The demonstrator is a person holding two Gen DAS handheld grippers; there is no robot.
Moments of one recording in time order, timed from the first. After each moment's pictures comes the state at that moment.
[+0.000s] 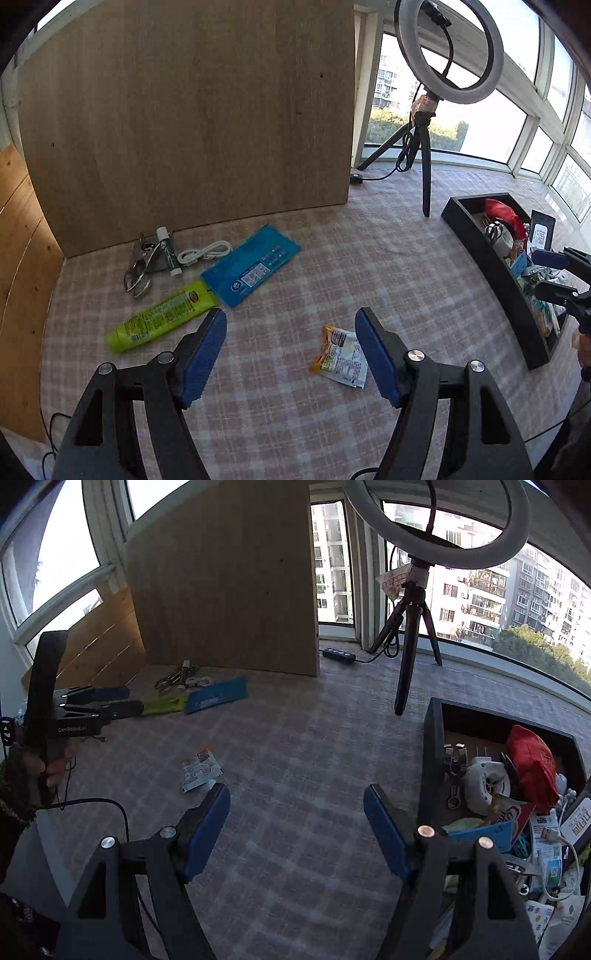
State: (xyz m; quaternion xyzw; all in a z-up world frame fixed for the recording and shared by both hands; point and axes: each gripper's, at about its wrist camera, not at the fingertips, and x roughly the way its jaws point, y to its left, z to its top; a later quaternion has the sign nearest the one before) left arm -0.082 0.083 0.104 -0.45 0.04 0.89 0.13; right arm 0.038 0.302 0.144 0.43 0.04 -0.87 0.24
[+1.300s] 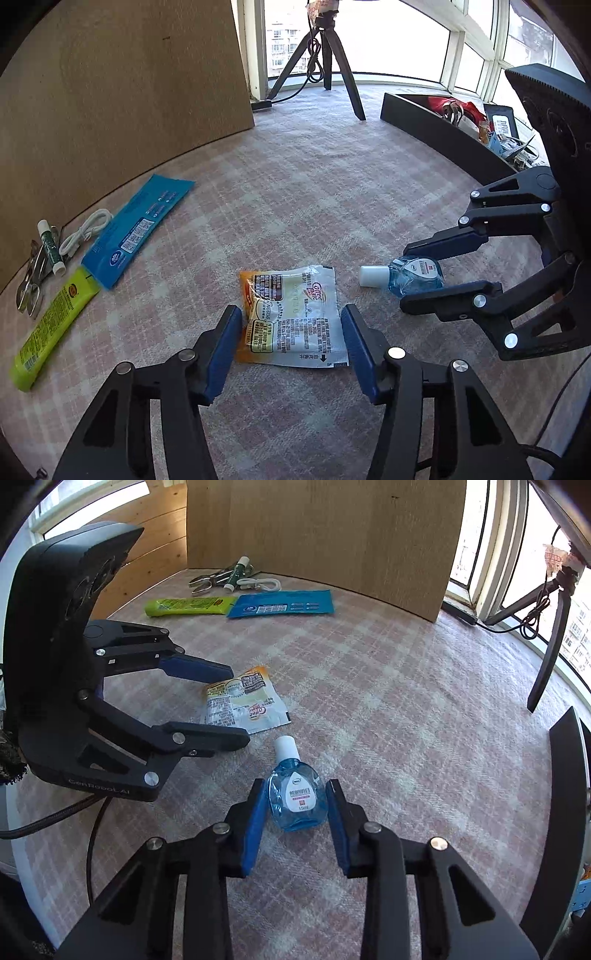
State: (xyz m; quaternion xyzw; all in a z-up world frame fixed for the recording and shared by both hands) left arm -0.083 0.132 0.012 -0.45 0.12 0.85 0.25; right arm 0.026 0.200 0.035 0.46 0.14 -0.82 0.30
